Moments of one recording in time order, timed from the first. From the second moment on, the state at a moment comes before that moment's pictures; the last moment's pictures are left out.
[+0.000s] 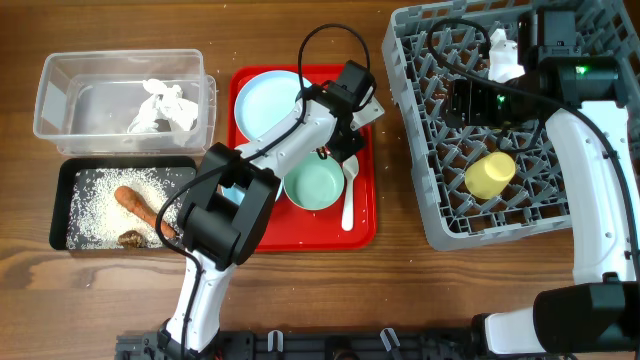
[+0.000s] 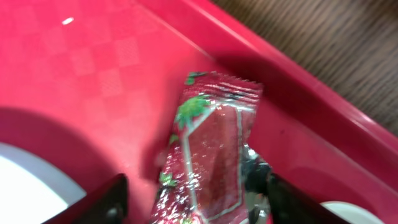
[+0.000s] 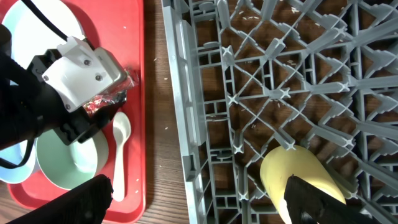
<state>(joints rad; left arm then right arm) -0.60 2.24 1.69 -0.71 -0.05 0.38 0.01 1.62 1.63 -1.22 -0.19 0.05</state>
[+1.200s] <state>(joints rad) 0.12 1.92 1.84 -0.96 -0.25 -0.27 0.01 1.62 1.63 -1.22 -0.19 0.05</state>
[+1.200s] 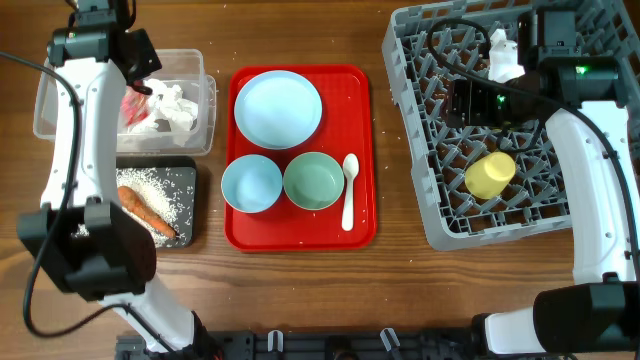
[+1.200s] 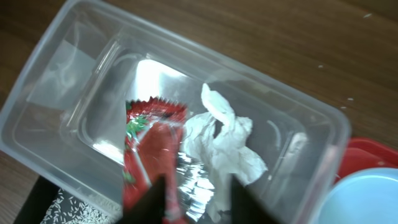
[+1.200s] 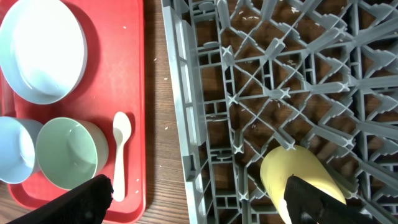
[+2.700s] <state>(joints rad) -0.62 2.13 1.79 -1.26 0.11 -0.31 0.01 1.62 1.63 -1.19 -0.19 0.07</state>
